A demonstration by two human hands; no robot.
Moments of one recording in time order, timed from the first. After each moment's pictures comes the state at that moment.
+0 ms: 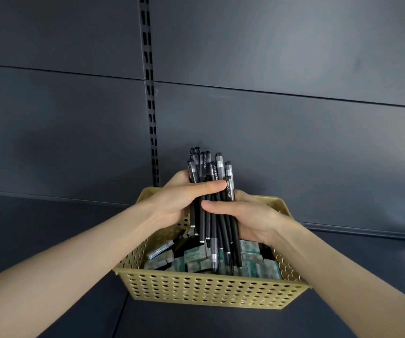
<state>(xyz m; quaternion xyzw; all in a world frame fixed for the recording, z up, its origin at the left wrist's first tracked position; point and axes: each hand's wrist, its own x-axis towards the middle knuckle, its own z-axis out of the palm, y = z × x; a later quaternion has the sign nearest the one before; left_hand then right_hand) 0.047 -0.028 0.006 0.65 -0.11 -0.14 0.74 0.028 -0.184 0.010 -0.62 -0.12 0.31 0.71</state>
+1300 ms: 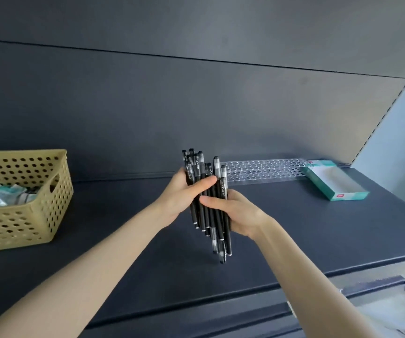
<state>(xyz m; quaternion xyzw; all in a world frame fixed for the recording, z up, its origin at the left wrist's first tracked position) -0.060 -0.446 -0.052 0.66 -0.18 -0.13 0.72 -0.114 -0.592 -0.048 -0.66 -0.01 0.16 0.73</state>
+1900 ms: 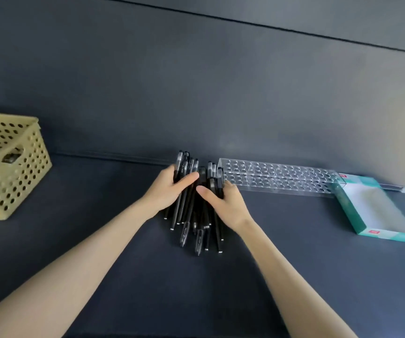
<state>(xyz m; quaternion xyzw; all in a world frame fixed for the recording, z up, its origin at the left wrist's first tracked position) 0.008 -0.478 -0.114 0.82 -0.07 -0.04 0.57 -0.024 -0.648 -0.110 -0.87 -0.02 0.02 0.49</state>
